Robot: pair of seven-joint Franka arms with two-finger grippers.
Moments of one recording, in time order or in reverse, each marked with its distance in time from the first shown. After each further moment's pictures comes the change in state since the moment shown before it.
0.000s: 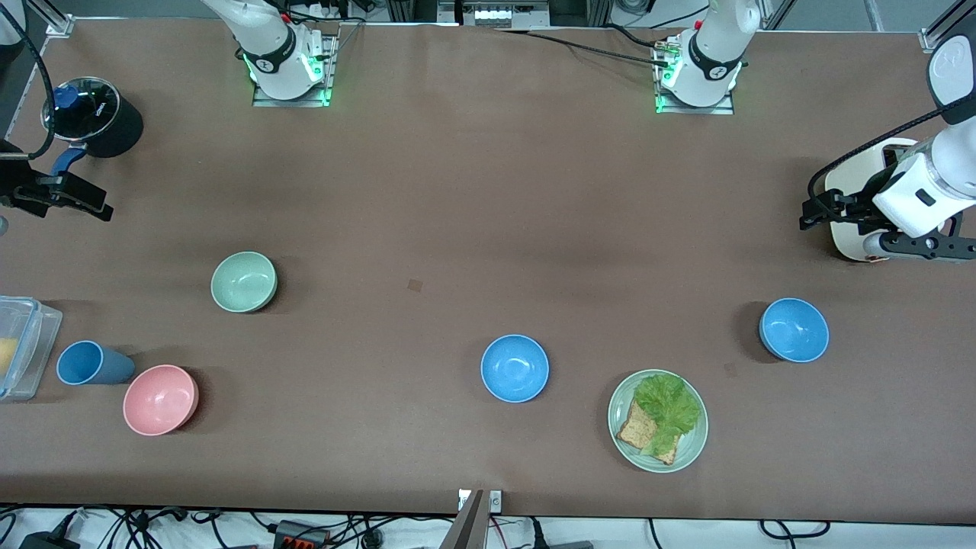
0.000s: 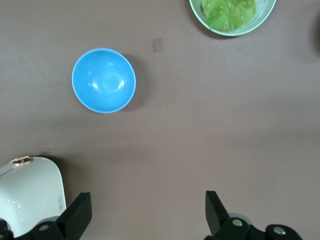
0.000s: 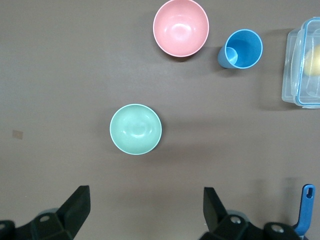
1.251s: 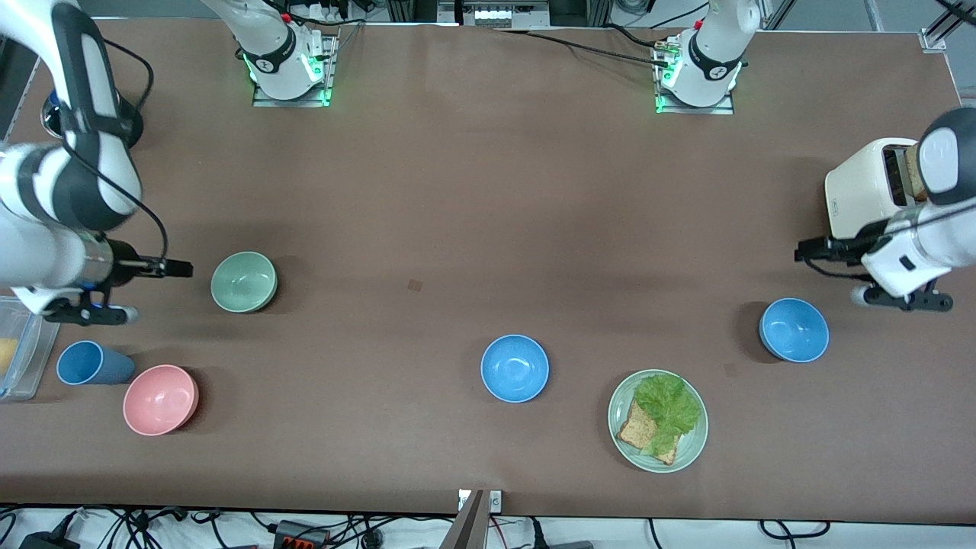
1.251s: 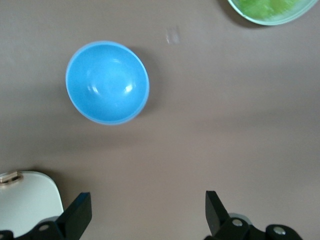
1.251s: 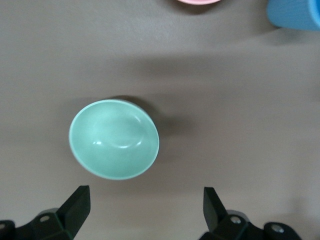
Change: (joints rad) left arm 0.061 0.270 0.008 0.128 0.003 0.052 0.077; right arm -0.003 0.370 -0.003 -0.043 -0.005 0.164 0.000
